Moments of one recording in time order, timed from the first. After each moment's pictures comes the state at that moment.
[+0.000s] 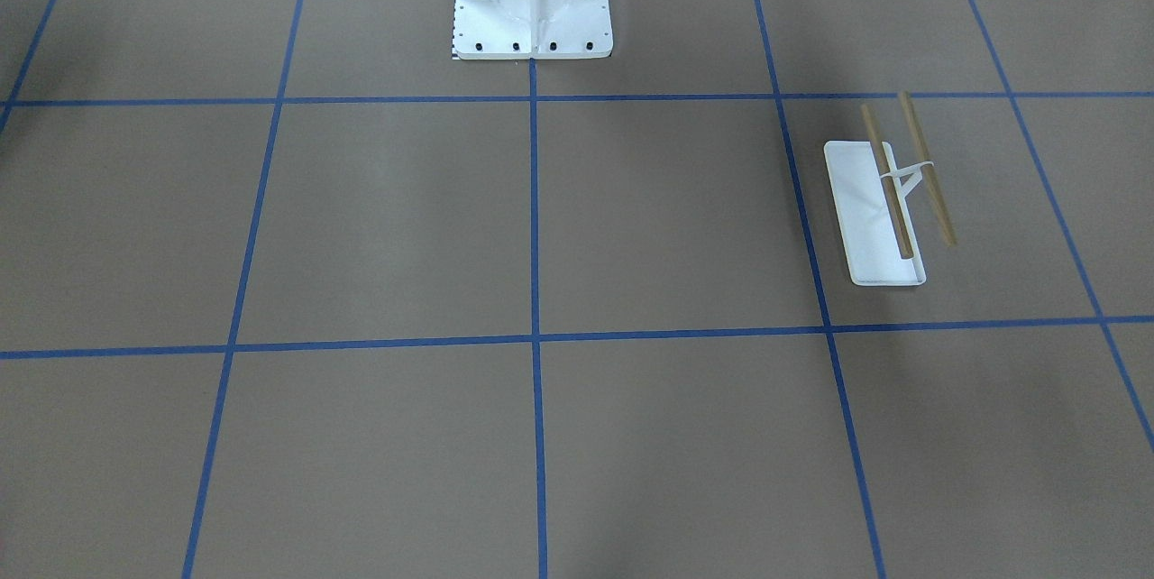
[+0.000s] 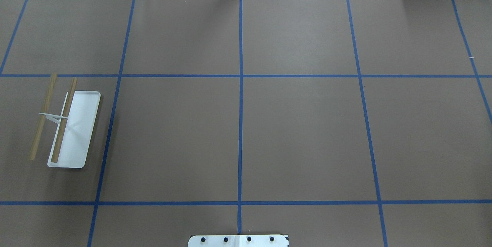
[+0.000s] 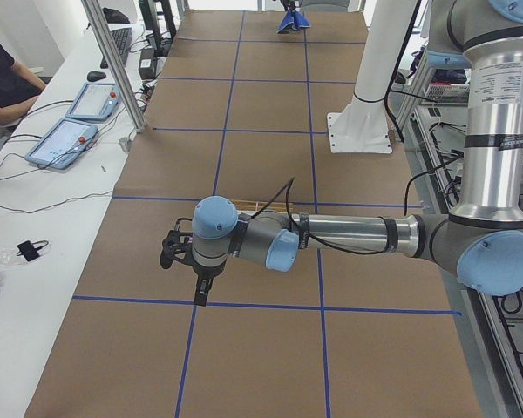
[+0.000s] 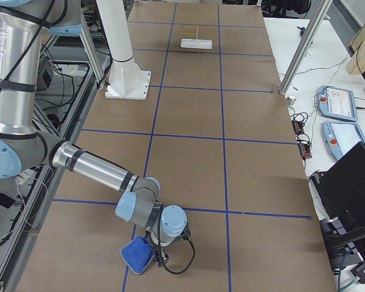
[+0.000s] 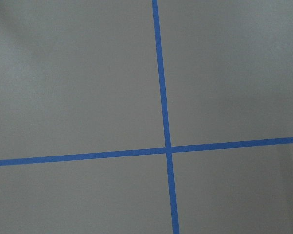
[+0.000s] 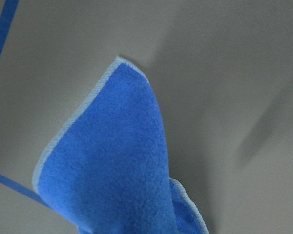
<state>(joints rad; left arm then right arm) -1.58 -1.55 -1.61 -1.85 -2.33 -0.12 1.59 -1.77 1.38 -1.57 2.21 -0.80</state>
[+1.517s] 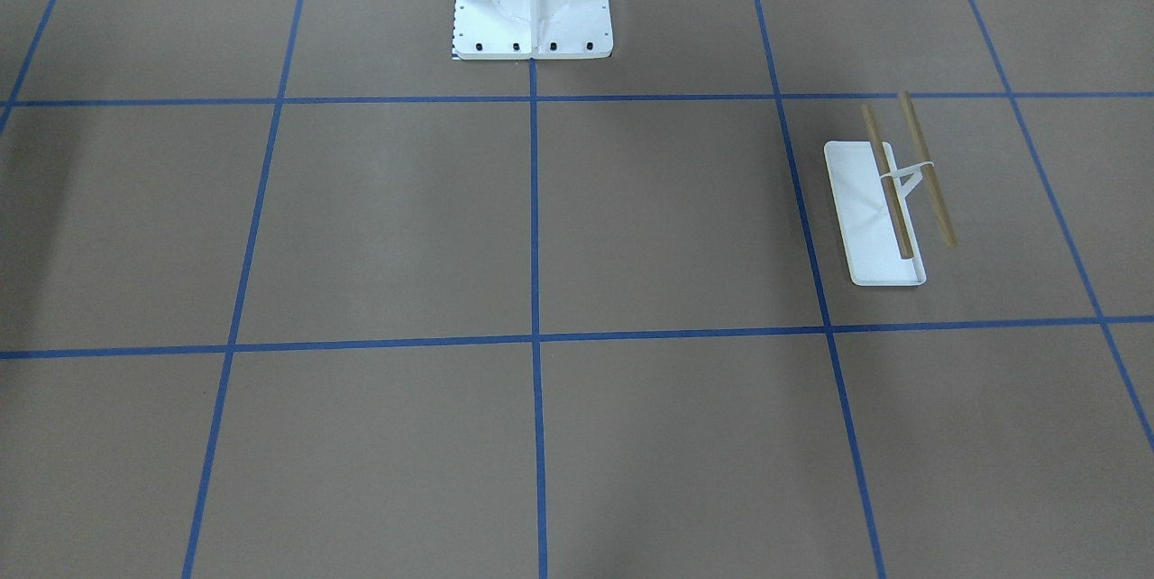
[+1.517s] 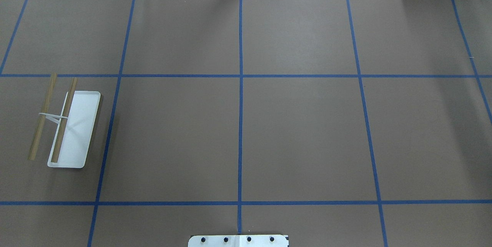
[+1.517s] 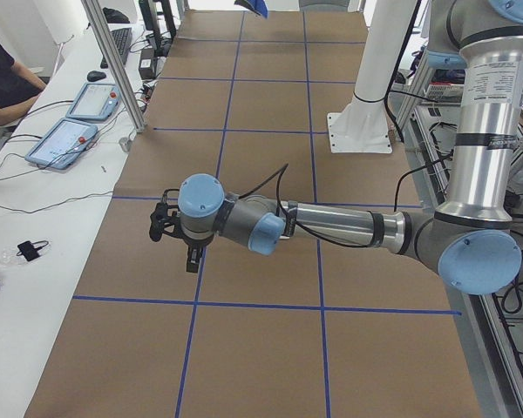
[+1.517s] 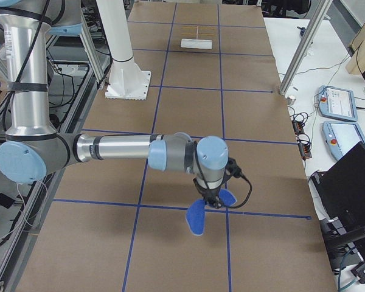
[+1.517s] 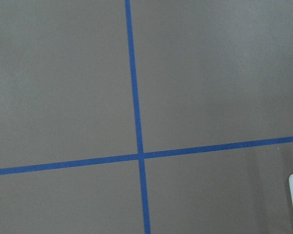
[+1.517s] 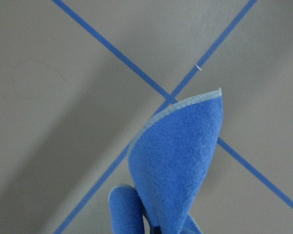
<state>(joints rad) -1.55 -1.65 -1.62 -1.87 -2.49 -0.33 1.66 -1.52 1.75 -1.79 2.35 -0.78</state>
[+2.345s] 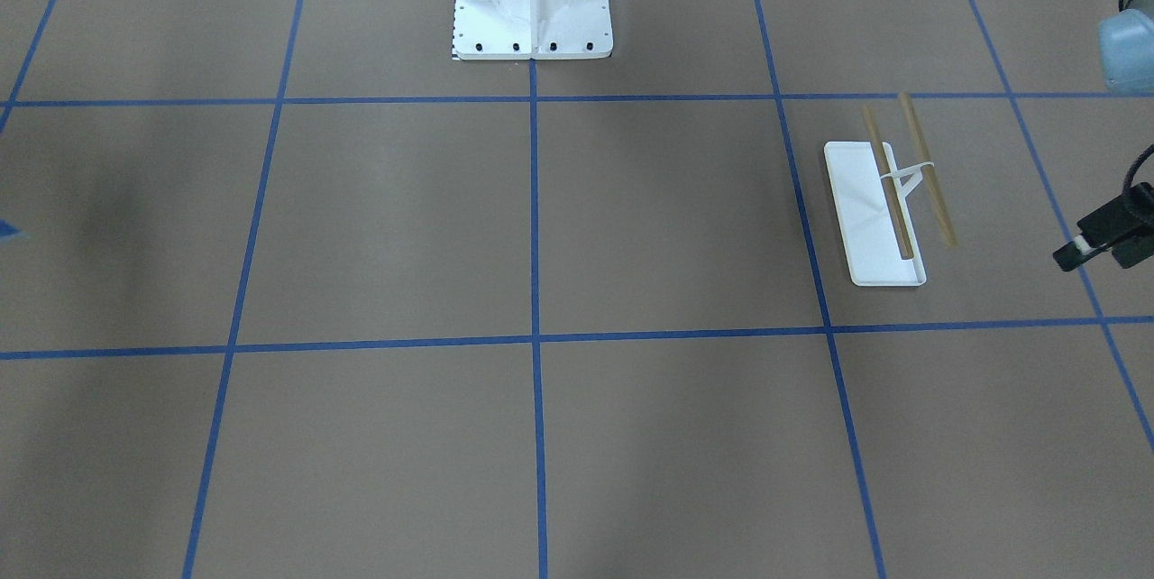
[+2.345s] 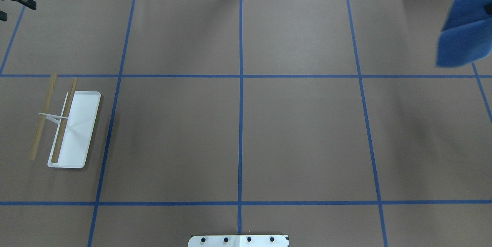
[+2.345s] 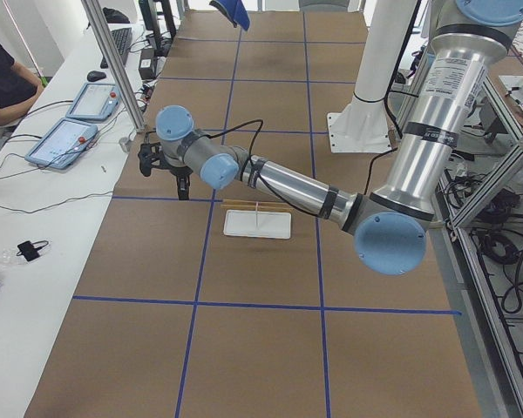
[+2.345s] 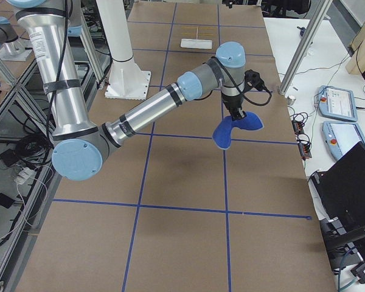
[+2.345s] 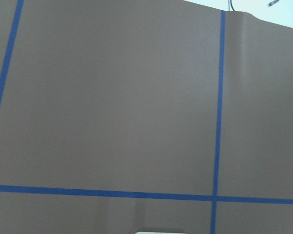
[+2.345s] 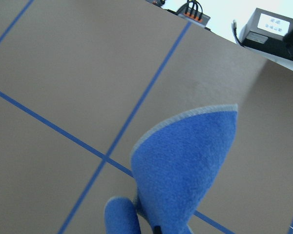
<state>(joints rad) -1.32 -1.91 -1.62 -1.87 -2.49 -0.86 1.39 -1.31 1.96 -1.64 2.38 0.03</state>
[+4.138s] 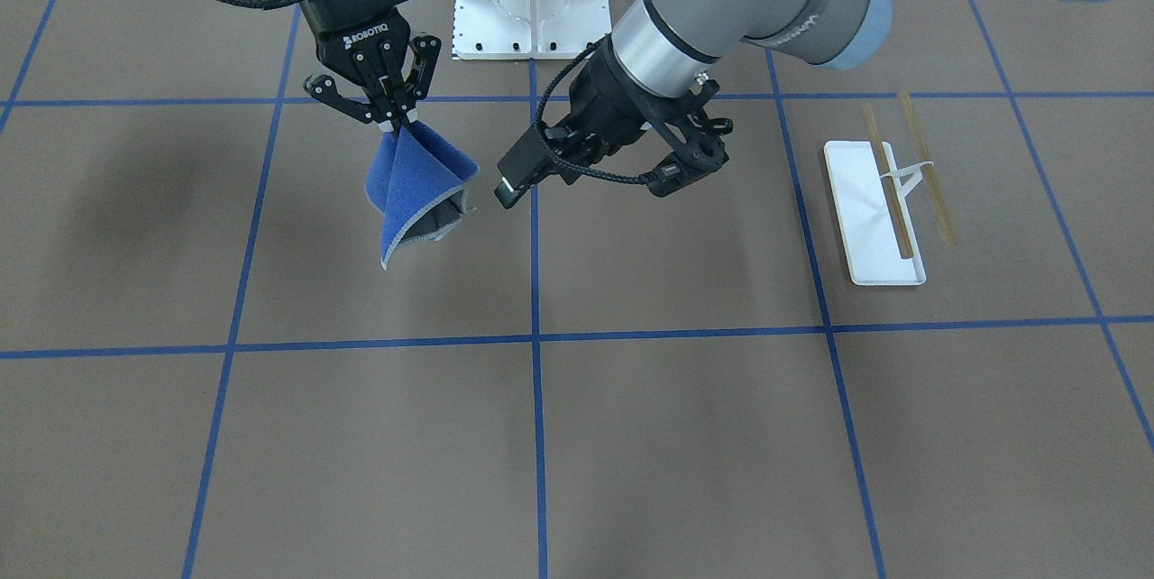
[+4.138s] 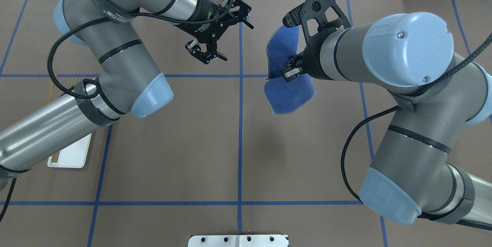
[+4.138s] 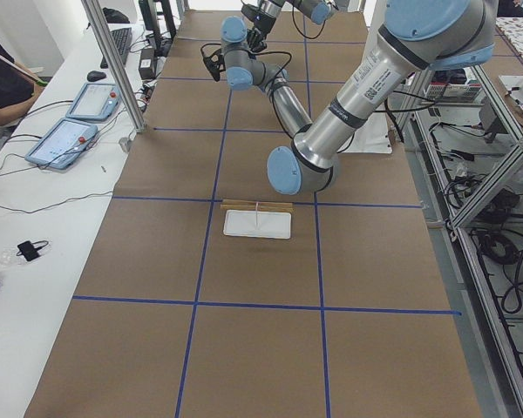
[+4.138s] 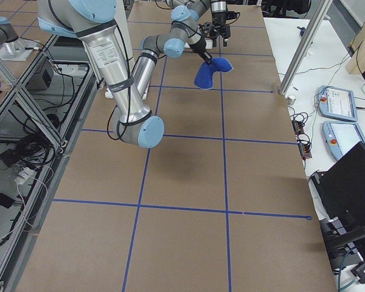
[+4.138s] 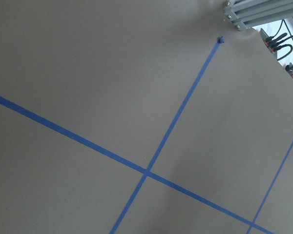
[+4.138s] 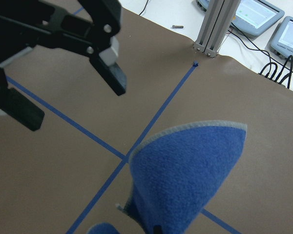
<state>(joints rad) -0.76 -2.40 -1.62 -2.03 -2.15 -2.01 0.61 -1.03 2.13 -1.58 1.60 0.61</state>
